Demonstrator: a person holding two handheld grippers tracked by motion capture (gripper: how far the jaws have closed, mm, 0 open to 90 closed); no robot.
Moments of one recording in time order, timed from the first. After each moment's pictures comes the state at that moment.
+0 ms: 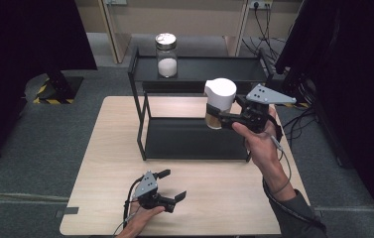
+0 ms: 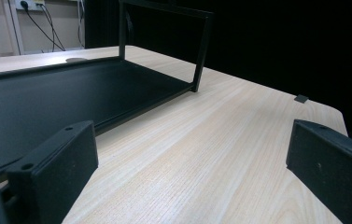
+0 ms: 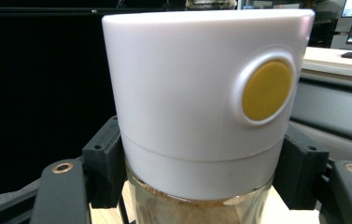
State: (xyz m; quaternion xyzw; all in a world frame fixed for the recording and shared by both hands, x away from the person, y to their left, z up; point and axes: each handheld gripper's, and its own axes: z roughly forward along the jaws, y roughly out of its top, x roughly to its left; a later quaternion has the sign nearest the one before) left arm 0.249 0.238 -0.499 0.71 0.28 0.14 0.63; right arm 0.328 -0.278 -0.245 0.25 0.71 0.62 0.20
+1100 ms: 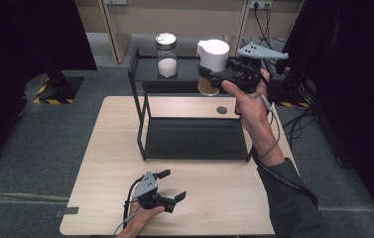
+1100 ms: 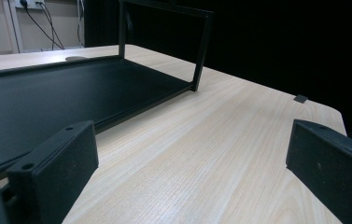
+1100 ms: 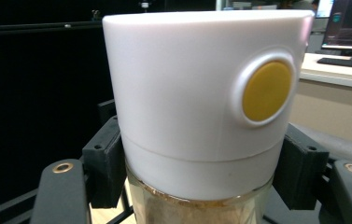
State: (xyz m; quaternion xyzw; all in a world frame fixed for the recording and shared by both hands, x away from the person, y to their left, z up) left arm 0.249 0.238 -0.500 0.71 0.28 0.13 0.64; right arm 0.370 -0.243 -0.181 0.29 0.70 0.61 0.23
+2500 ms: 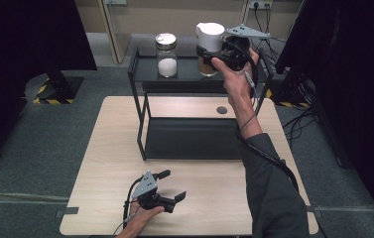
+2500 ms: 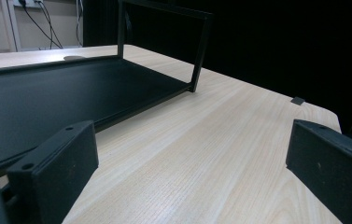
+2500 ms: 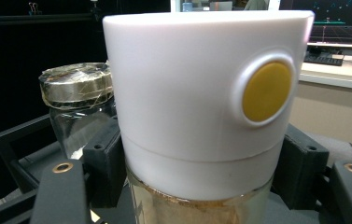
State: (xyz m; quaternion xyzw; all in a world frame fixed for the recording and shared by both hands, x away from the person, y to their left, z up) left arm 0.249 0.239 -0.500 0.71 0.28 0.13 0.64; right arm 0.418 -0.207 -0.175 0.34 0.68 0.58 0.28
